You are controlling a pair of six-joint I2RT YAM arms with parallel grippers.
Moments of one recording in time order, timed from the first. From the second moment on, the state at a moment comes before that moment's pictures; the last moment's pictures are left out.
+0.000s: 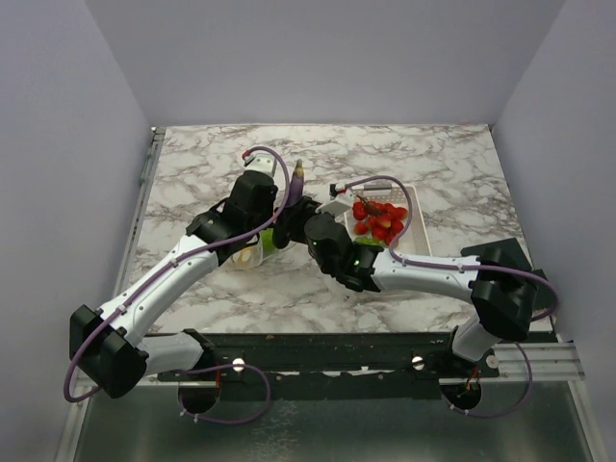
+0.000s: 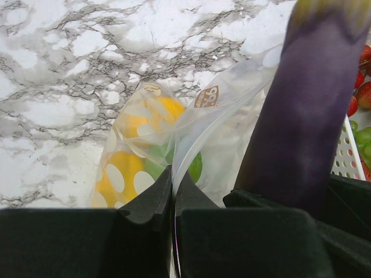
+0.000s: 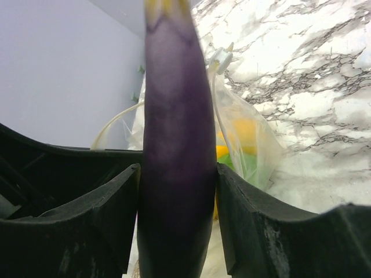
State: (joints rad) left arm -0.62 1.20 1.08 -0.51 -0.36 -0.29; right arm 1.10 1.62 1.06 0.34 0.70 0.92
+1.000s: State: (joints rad) left arm -0.62 1.20 1.08 -0.50 -0.36 -0.29; right arm 1.13 1.48 1.04 0.32 0.74 0.72
